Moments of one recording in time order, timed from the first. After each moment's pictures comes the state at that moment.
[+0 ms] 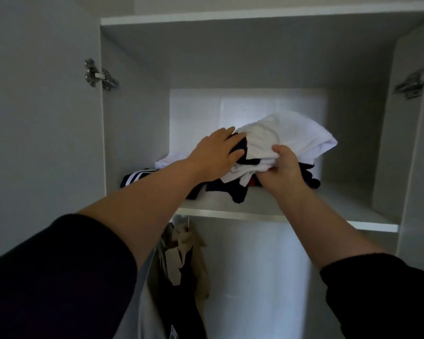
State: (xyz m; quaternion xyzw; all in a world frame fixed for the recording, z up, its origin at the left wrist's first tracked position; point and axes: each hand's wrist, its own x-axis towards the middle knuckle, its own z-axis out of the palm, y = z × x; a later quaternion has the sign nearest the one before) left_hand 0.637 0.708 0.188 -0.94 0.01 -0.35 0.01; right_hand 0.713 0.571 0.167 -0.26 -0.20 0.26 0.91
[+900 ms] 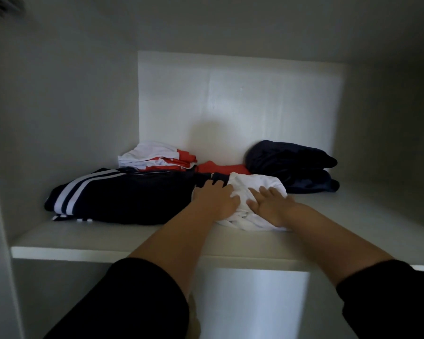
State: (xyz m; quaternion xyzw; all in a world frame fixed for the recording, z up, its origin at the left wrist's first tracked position) left_hand 0.851 0.837 0.083 -0.98 -0.10 -0.16 0.00; right_hand 0.939 0.688 0.079 -0.96 -0.29 -0.03 -0.02
